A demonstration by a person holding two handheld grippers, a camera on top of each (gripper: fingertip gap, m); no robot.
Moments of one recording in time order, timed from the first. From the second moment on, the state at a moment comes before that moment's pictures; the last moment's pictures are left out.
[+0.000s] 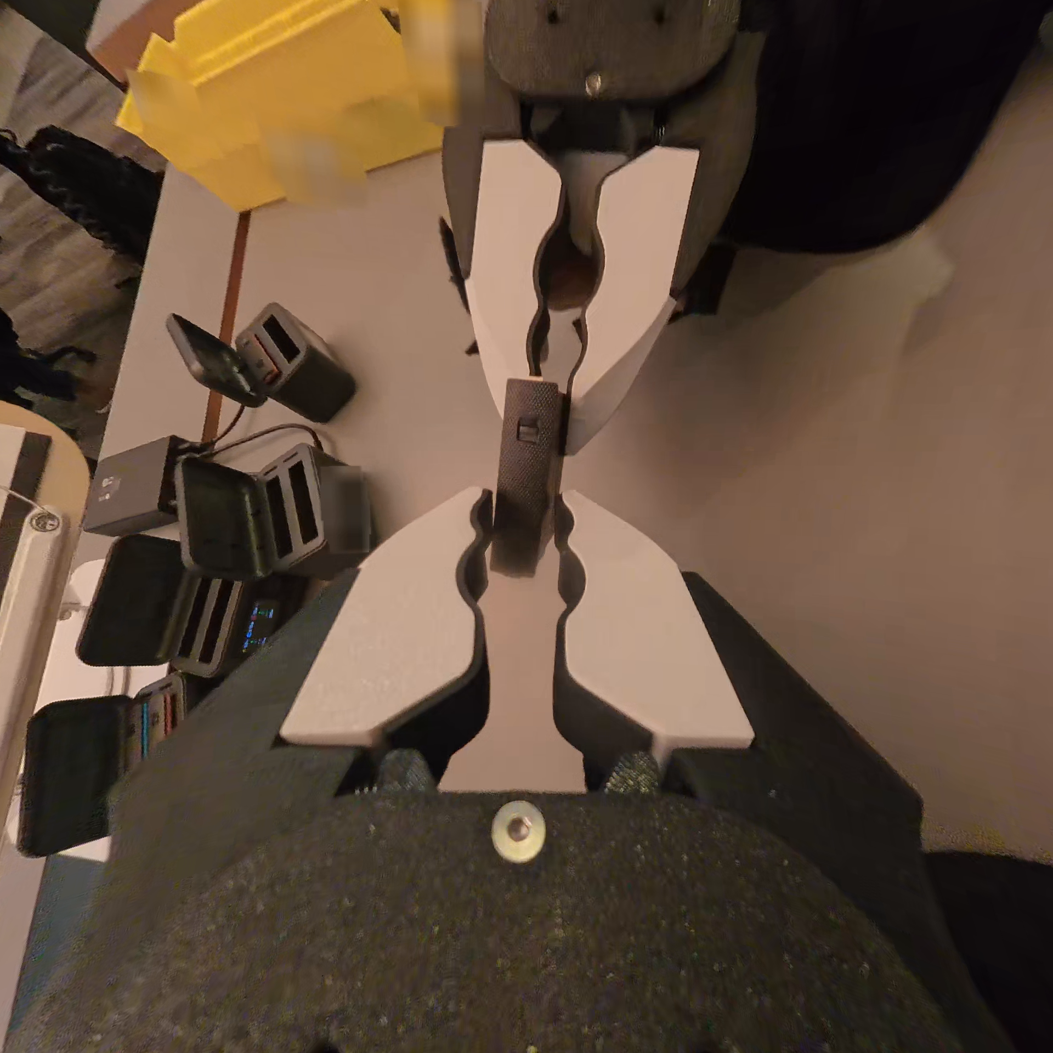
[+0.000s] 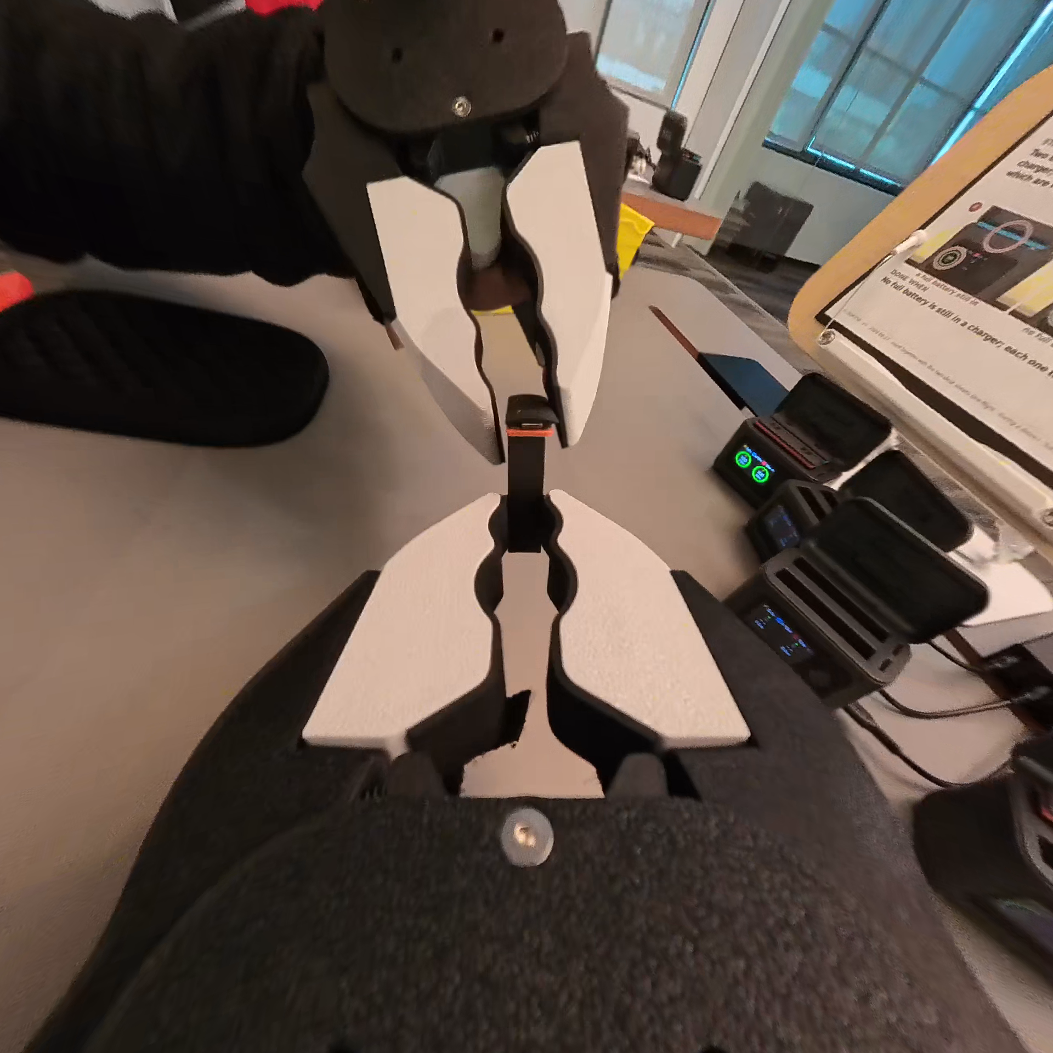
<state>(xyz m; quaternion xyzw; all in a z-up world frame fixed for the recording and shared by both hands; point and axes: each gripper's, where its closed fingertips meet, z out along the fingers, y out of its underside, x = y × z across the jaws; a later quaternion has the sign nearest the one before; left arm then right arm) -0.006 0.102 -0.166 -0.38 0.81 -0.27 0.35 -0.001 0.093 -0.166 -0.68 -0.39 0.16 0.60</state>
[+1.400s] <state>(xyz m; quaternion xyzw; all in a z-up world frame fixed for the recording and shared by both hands) 0.085 0.327 -0.197 -0.46 0.85 -0.14 0.19 0.035 0.115 -0.211 -0.77 -0.32 0.14 0.53</state>
